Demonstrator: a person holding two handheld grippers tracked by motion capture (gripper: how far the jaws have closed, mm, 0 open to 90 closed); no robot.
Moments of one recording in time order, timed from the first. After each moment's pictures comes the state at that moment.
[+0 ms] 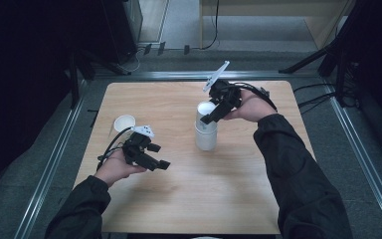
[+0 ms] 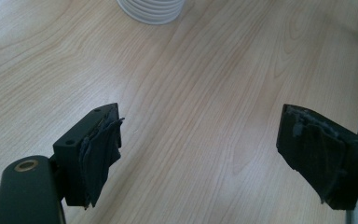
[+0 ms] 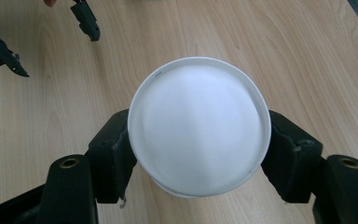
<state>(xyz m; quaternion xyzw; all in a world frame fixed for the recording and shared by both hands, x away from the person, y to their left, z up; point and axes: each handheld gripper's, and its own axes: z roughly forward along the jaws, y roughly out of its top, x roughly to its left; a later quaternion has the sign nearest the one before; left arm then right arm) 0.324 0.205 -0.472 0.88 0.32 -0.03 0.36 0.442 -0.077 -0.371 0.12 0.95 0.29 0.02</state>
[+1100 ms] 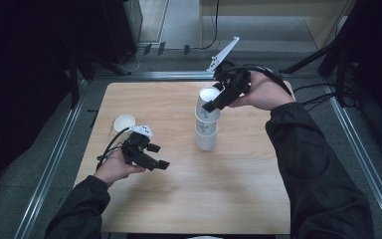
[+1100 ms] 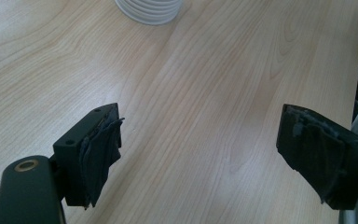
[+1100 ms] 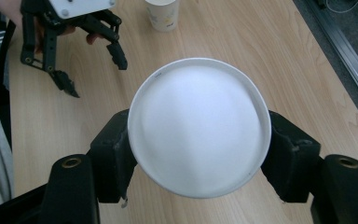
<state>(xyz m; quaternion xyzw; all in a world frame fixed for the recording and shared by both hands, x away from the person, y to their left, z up) 0.325 0.208 -0.473 0.87 0.32 -0.04 0.36 0.417 -0.086 -0.294 0.12 0.94 0.30 0.04</state>
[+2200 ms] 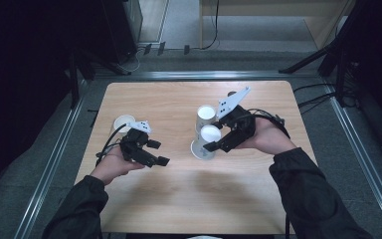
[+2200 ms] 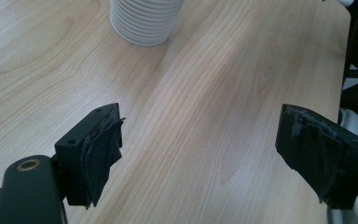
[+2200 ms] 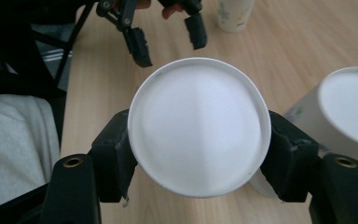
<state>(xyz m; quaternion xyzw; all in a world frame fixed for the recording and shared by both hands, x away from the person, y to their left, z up) 0.326 0.209 -0.457 0.87 0.31 -0.05 0.38 0.352 -0.106 -0.371 0.08 0.92 0.39 -0.02</state>
